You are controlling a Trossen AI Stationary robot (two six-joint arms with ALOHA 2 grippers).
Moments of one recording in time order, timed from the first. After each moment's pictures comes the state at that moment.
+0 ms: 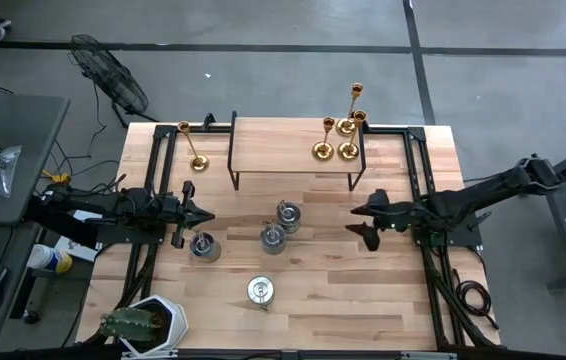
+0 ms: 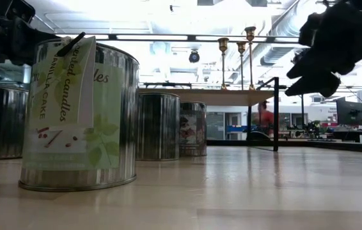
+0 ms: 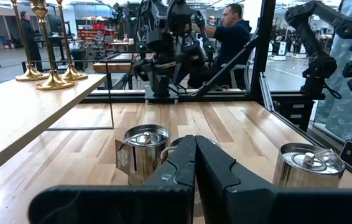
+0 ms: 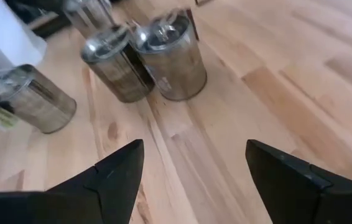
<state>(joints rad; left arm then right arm) -0.19 0.01 0.01 0.03 -0.13 -0.01 0.26 0.80 0.34 -0.10 0.35 0.62</state>
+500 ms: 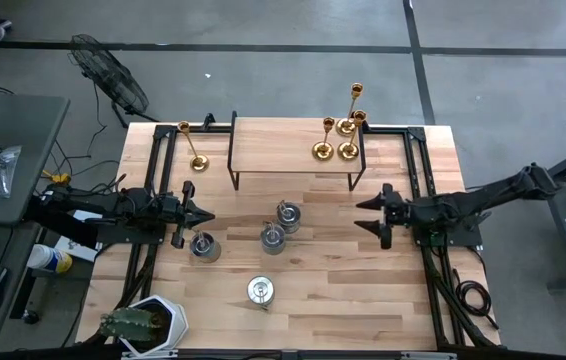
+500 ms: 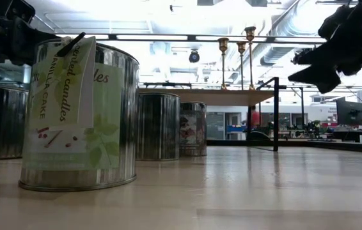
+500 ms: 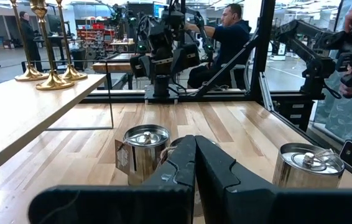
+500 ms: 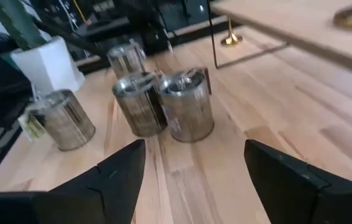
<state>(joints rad) -0.19 0.01 0.01 0.03 -0.12 -0.01 0.26 0.46 0.13 0.08 0.36 0.36</state>
